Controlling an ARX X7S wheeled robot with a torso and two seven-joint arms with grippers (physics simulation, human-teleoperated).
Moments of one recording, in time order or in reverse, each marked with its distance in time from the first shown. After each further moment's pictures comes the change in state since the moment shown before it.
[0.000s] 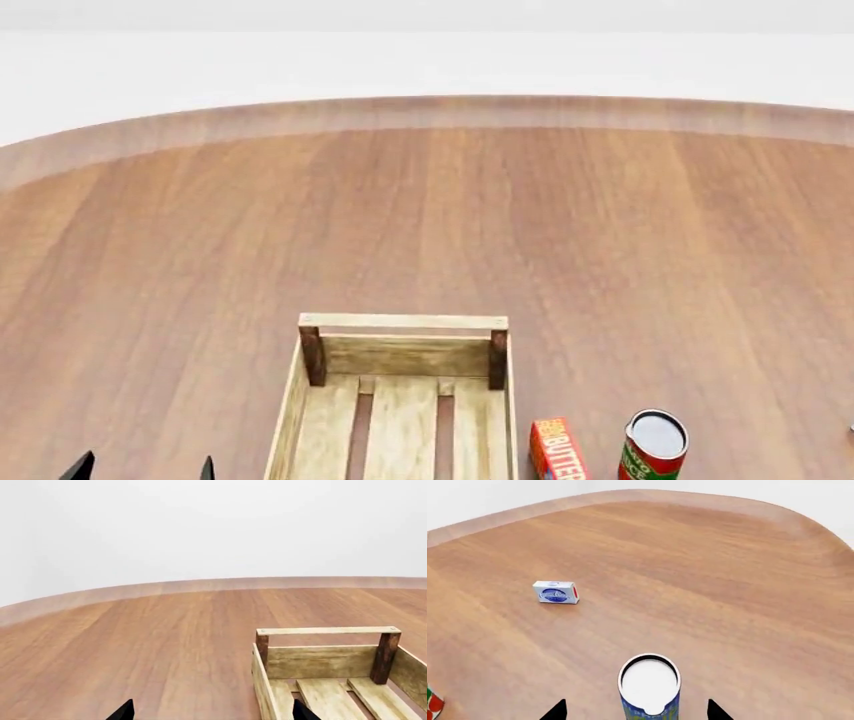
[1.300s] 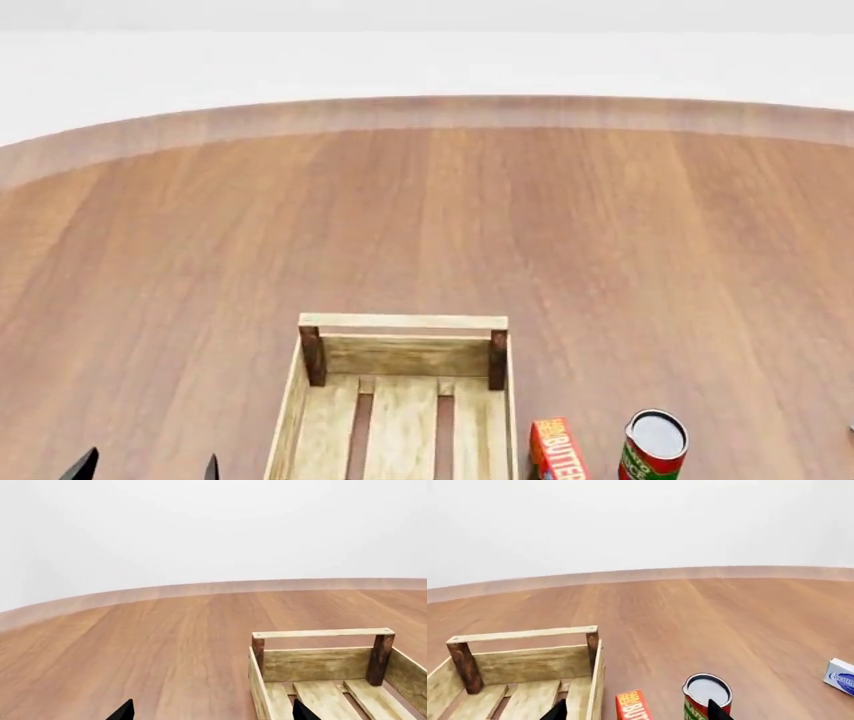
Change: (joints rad) left arm 0.006 0.036 -0.037 0.008 0.048 -0.002 0.046; right arm 0.346 0.050 -0.458 0.435 -0.295 -0.304 -0.530
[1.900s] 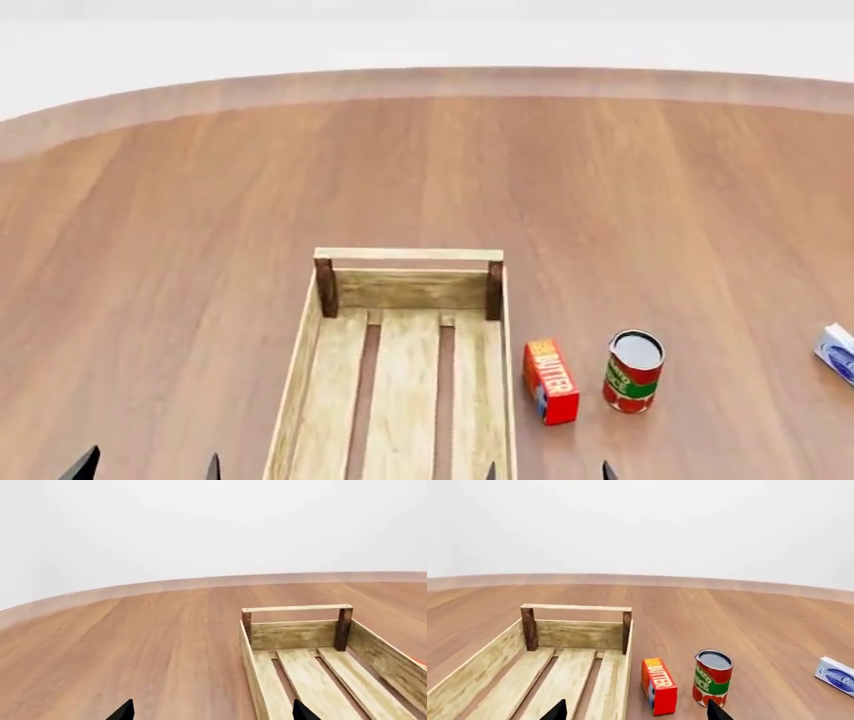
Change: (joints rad) left arm 0.001 0.024 -0.025 -0.001 0.033 -0.003 0.027; right arm 0.022 -0.022 -0.039 0.097 -0.101 -0.117 -0.076
